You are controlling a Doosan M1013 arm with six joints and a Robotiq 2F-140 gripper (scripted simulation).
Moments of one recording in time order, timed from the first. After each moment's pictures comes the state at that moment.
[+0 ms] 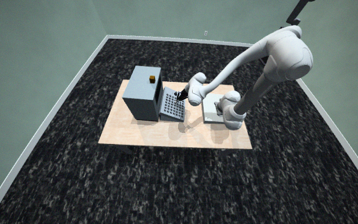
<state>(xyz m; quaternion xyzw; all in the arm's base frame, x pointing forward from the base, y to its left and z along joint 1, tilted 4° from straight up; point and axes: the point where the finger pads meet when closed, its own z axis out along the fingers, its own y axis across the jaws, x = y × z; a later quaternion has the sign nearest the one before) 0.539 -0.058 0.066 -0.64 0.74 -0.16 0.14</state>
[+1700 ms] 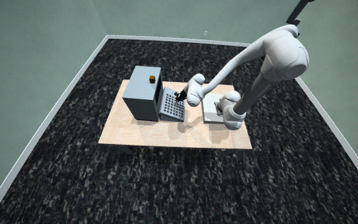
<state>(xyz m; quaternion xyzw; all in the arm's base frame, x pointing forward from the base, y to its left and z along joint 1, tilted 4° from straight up) 0.545 -0.058 0.053 -0.64 0.74 -0.16 0.14</state>
